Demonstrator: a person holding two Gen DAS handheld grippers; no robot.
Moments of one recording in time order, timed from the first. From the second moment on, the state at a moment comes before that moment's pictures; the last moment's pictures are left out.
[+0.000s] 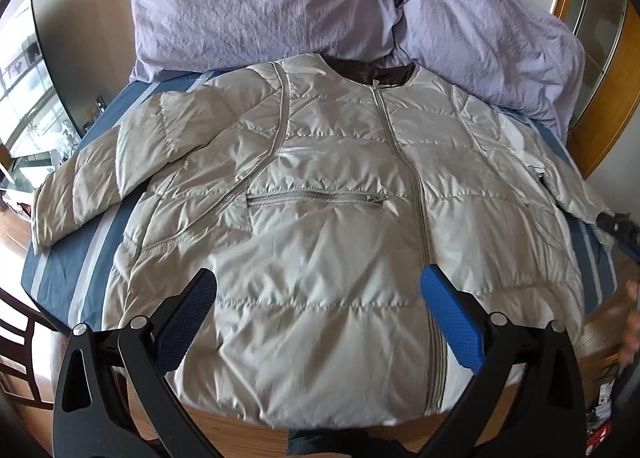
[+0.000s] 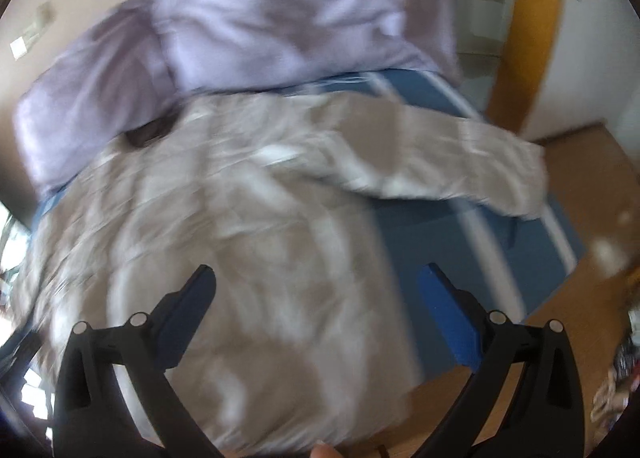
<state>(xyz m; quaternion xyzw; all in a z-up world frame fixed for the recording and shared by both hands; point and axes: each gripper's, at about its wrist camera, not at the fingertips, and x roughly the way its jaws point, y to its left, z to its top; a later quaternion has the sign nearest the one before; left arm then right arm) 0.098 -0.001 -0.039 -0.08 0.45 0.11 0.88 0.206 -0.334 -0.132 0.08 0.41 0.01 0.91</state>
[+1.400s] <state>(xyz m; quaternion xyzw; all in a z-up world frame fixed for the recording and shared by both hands) 0.153 0.040 -0.072 -0.10 0.49 0.13 0.85 0.352 -0.469 -0.121 0.18 0.39 -0.13 0.89</state>
